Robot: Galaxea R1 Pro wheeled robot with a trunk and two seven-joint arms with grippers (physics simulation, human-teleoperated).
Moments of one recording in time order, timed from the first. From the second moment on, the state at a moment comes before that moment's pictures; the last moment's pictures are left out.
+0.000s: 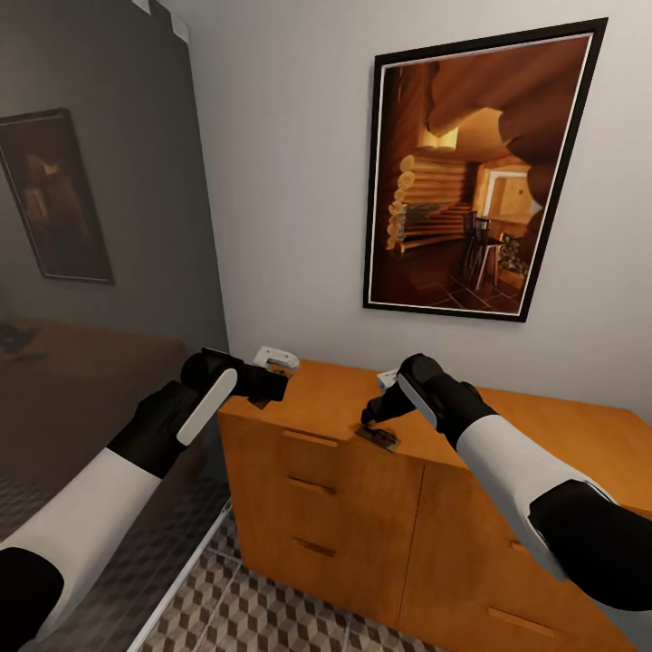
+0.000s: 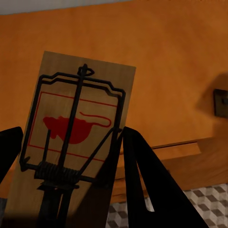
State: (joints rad) left arm -0.99 0.13 -0.52 -1.19 0.51 1.04 -0.02; right arm -1.15 0.00 0.52 -0.60 -0.25 1.04 0.20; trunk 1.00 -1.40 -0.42
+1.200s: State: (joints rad) left arm -0.99 0.13 -0.52 -1.19 0.51 1.04 -0.02; right arm -1.15 -0.01 0.52 -0.60 -0.23 1.04 0.18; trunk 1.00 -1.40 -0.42
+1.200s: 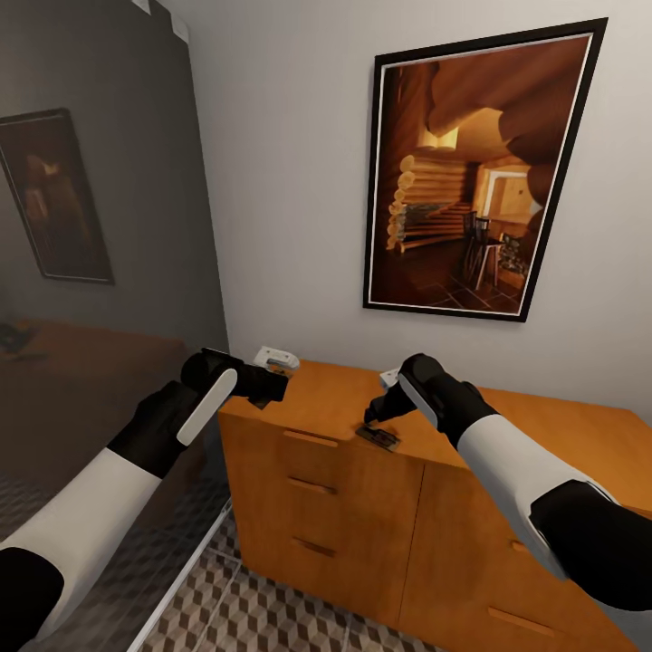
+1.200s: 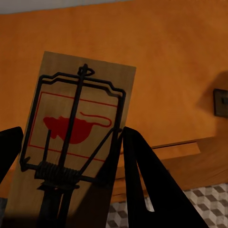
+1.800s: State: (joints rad) left arm -0.99 0.13 -0.52 -1.19 0.51 1.04 -0.02; right arm -1.15 0.00 0.52 -0.47 -0.23 1.01 0.19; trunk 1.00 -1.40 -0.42
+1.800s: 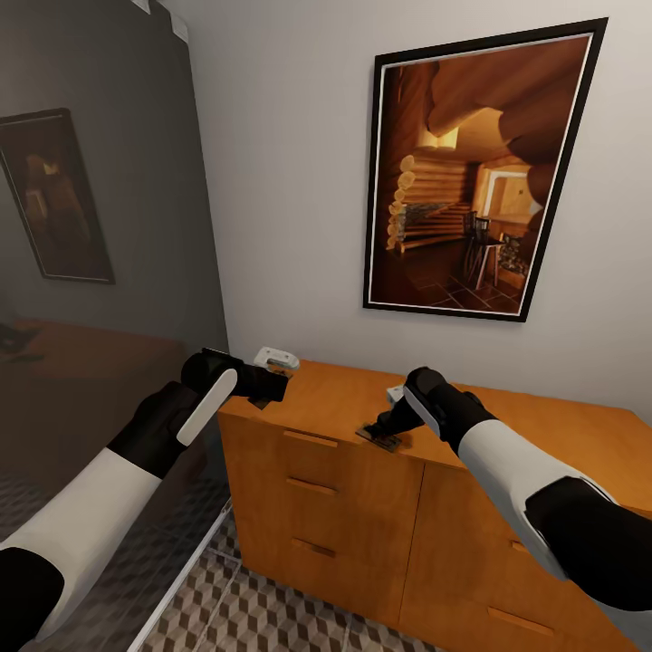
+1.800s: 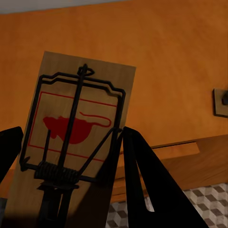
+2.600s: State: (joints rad) left arm -0.99 0.13 -0.52 -1.19 0.51 1.04 -0.02; right arm -1.15 0.01 0.52 -0.46 -0.24 1.01 0.20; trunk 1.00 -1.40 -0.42
